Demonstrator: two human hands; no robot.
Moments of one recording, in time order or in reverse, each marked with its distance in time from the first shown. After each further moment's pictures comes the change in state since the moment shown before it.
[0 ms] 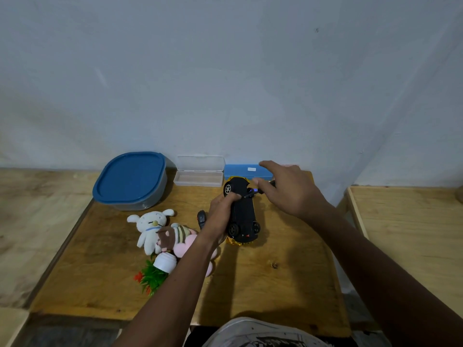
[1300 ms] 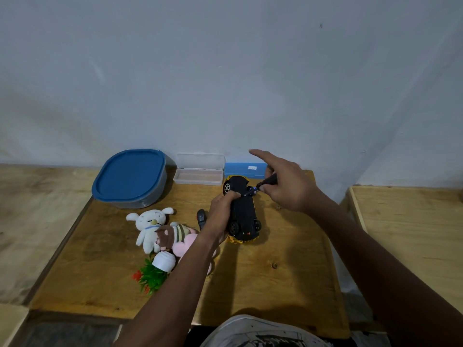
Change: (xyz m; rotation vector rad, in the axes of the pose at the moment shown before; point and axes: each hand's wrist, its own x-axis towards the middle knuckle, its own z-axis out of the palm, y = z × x) left_hand 0.007 -0.003 0.002 -0.039 0.036 -0.024; right_hand 0.010 0.001 -0.007 0.254 -0.097 -0.030
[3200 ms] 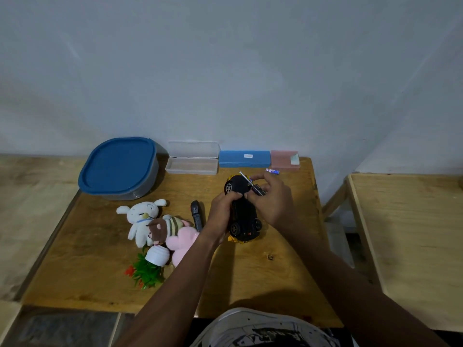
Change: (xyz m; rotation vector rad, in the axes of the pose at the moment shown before) left_hand 0.014 -0.030 0.000 0.027 -0.052 -0.048; right_hand -0.011 0.043 0.082 0.281 0.219 0.348
